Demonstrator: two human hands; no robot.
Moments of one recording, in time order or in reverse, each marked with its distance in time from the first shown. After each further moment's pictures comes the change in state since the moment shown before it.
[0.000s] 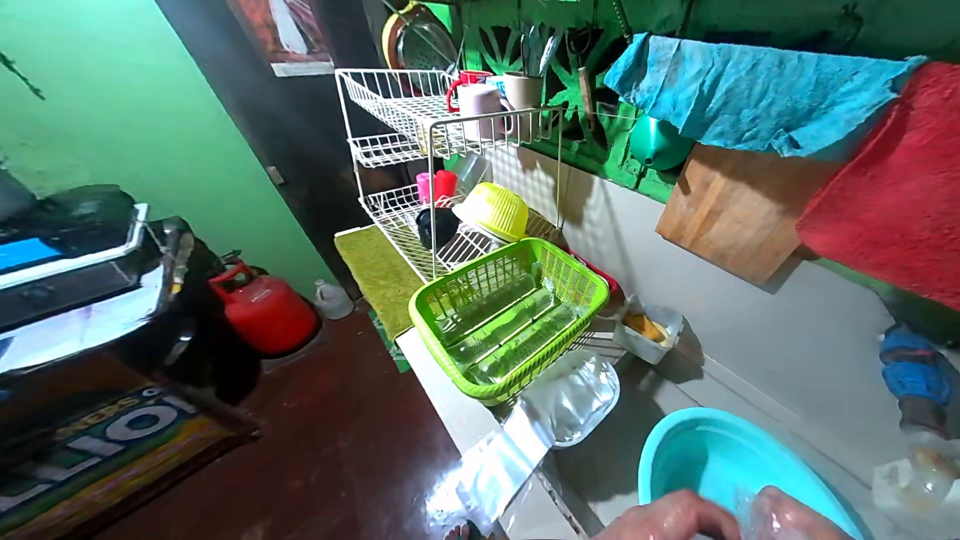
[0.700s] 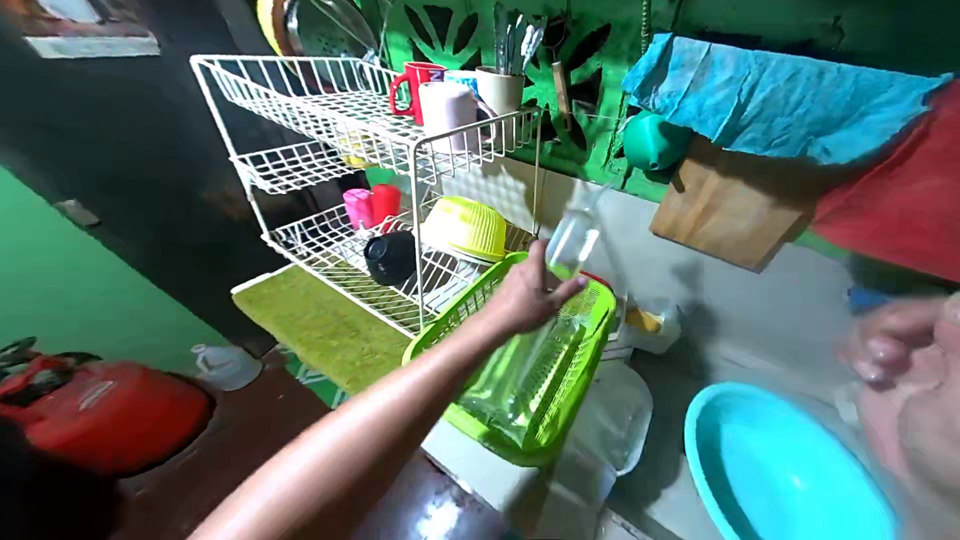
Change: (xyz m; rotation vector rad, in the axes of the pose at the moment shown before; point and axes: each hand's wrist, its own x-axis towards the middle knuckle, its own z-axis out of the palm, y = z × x) left_hand 0.105 -0.042 -0.320 0.638 0.127 -0.297; right_hand 0.129 -0.006 0.053 -0.137 0.416 0.130
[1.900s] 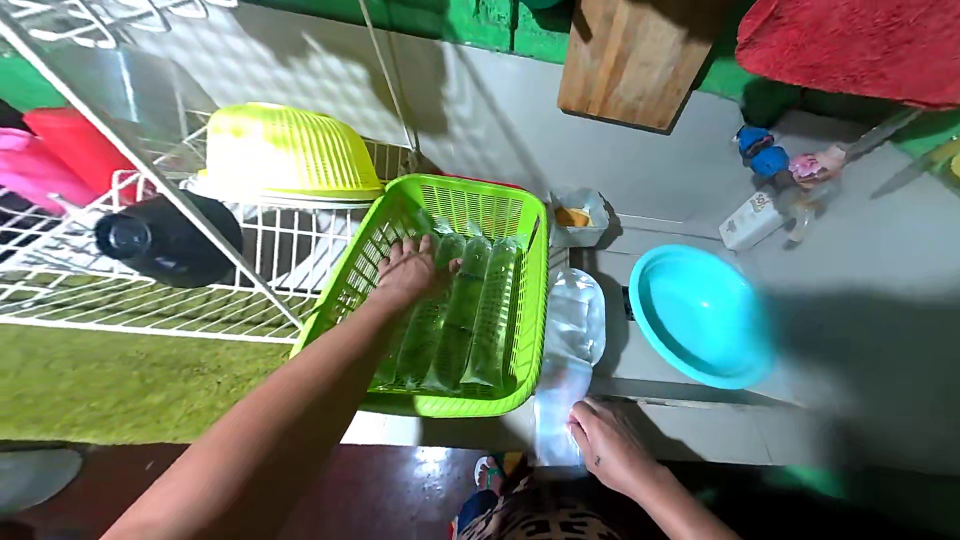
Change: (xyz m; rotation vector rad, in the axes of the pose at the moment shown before) left_hand 0.013 -0.126 0.030 0.575 -0.541 -0.348; right_hand -0.283 0.073 0.104 -0.782 -0.945 0.756
